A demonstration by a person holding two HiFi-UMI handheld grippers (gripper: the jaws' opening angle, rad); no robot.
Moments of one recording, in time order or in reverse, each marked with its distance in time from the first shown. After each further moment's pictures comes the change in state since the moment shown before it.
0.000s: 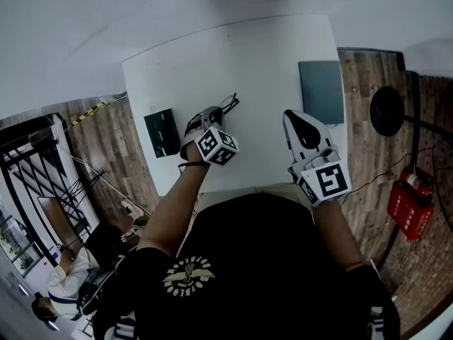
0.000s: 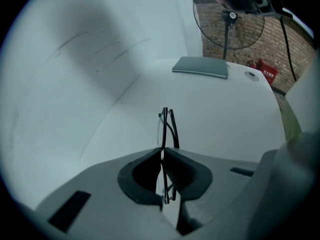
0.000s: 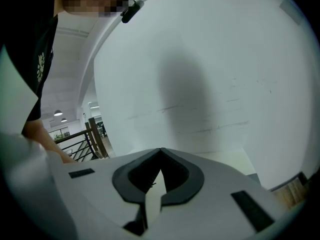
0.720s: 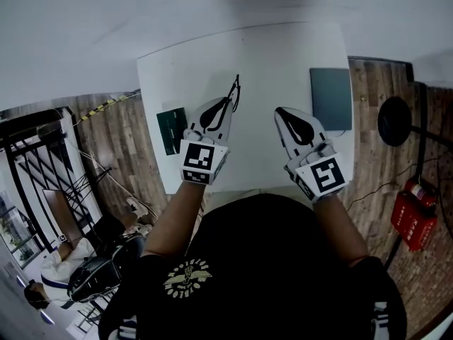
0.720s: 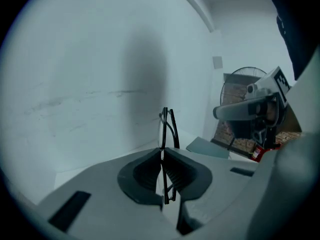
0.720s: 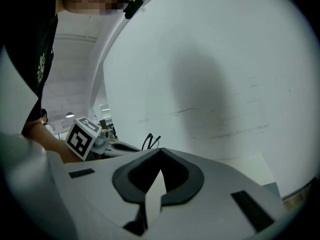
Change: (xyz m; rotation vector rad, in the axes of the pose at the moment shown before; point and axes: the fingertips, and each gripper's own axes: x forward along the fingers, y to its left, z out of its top) left arm -0.146 0.078 0.090 -0.508 -0.611 -0.006; right arm 0.028 0.035 0.019 -0.019 -0.015 0.113
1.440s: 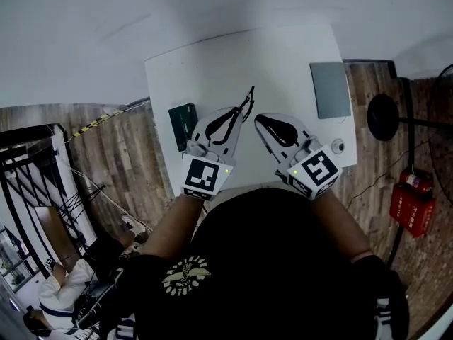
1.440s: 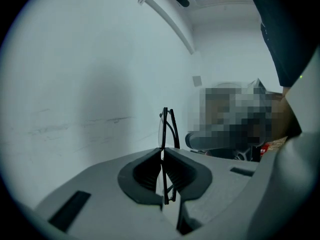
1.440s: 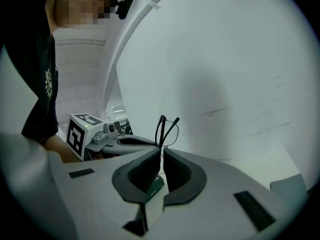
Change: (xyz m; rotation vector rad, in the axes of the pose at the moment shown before) left arm -0.115 -0.011 0.029 0.113 -0.209 -0.155; right arm 0.016 0.142 0.015 0.004 -0.013 0.142
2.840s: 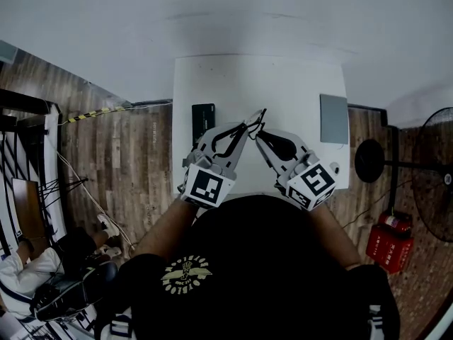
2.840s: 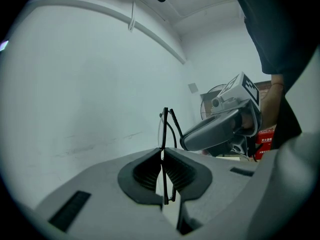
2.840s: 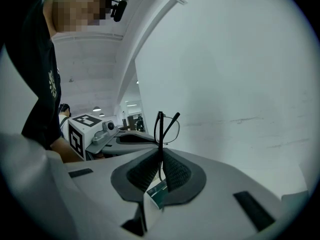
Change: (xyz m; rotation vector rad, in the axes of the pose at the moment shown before) left arm -0.117 -0.003 0.015 0.153 -0.133 0.083; right arm 0.010 0.113 0.012 -0.144 0.032 0.131
